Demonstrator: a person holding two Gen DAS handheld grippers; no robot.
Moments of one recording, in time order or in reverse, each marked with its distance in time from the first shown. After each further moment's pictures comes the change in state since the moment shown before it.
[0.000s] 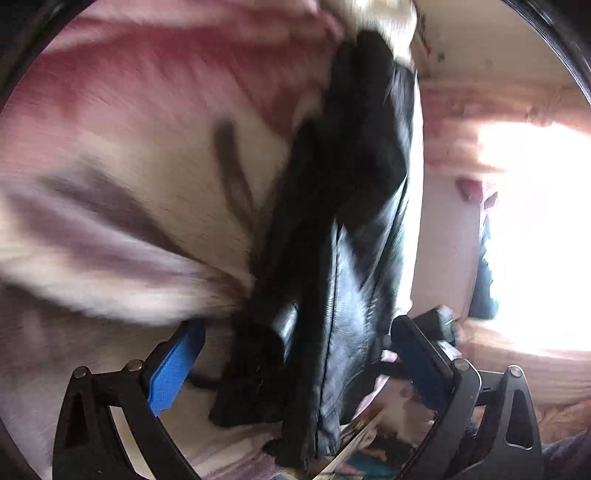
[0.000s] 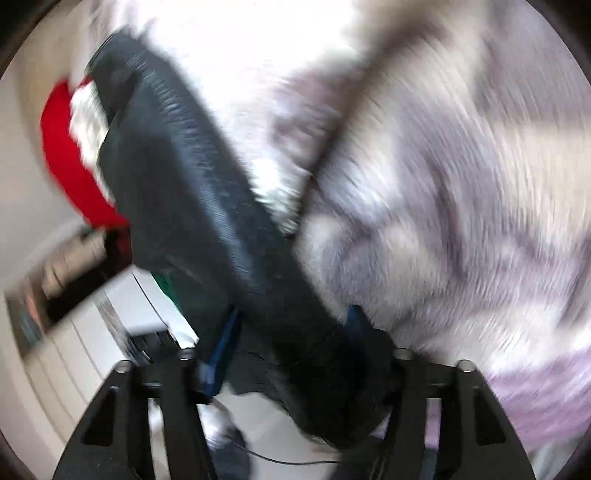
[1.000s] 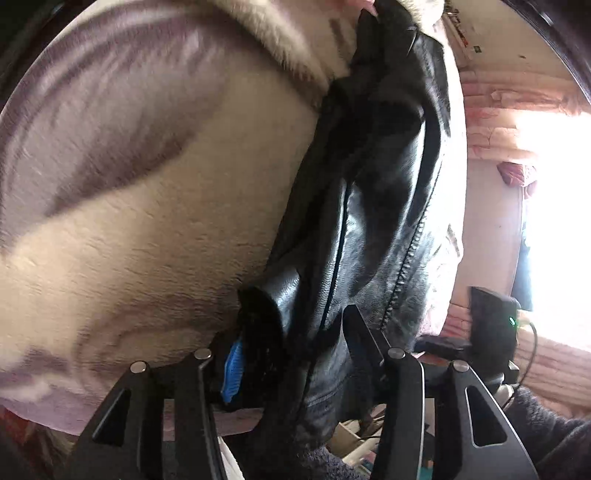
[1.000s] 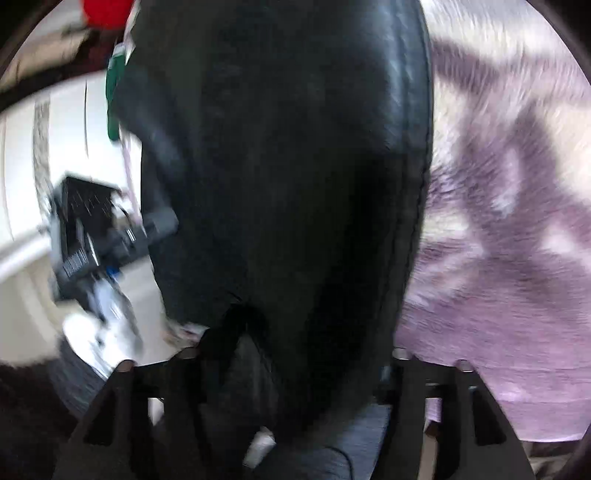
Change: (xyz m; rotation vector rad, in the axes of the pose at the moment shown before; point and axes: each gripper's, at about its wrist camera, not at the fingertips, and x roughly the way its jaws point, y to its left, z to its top) left arm -0.041 0.014 -0.149 -0.077 -0.040 0.177; right arm 0.009 0.118 -0.035 -0.596 0.350 -0.451
